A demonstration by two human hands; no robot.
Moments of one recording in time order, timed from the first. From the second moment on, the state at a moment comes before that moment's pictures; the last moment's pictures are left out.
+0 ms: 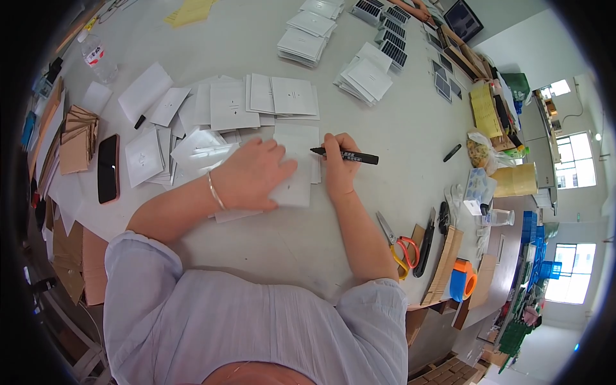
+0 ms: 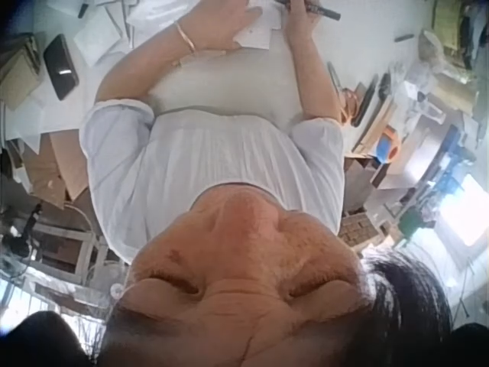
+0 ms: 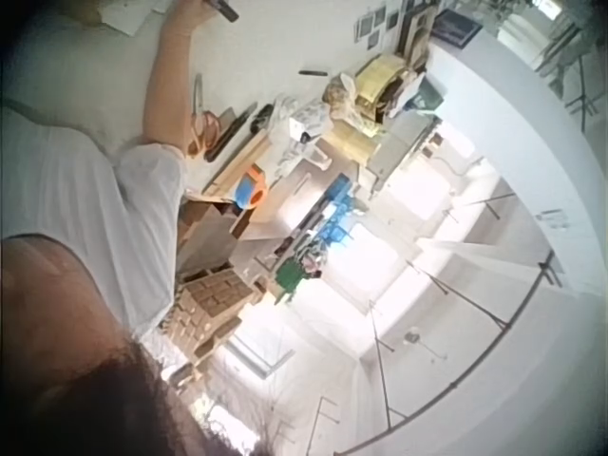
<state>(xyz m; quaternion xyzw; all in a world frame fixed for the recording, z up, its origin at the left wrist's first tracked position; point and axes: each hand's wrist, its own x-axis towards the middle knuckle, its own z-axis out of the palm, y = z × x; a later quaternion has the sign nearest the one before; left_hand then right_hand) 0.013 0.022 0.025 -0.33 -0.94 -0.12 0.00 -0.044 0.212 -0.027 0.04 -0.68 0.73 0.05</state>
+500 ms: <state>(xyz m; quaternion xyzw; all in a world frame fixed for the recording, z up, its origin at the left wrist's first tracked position) -0.007 0.024 0.005 -0.29 -0.94 -0.18 0.02 -0.042 0.197 -0.032 0.15 -0.80 0.58 0.06</state>
